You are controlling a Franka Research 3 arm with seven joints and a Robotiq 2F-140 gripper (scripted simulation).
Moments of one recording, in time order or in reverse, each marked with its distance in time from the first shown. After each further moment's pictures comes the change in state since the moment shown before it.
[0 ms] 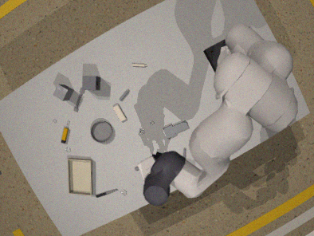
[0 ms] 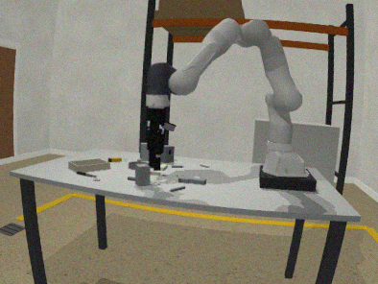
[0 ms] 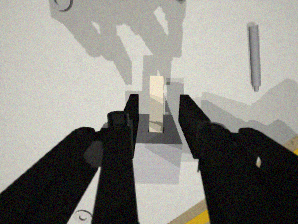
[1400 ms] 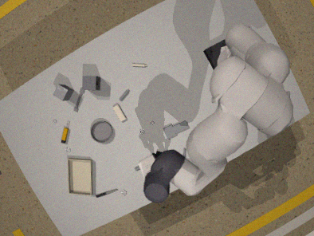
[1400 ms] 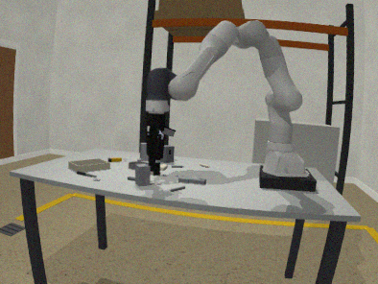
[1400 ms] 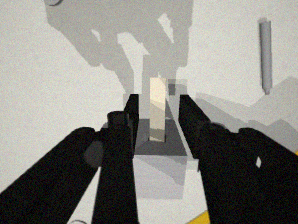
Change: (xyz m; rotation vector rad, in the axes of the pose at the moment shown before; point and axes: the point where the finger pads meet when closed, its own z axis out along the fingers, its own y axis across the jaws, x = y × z) arm -0.001 0.000 0.021 0.000 -0.004 0.000
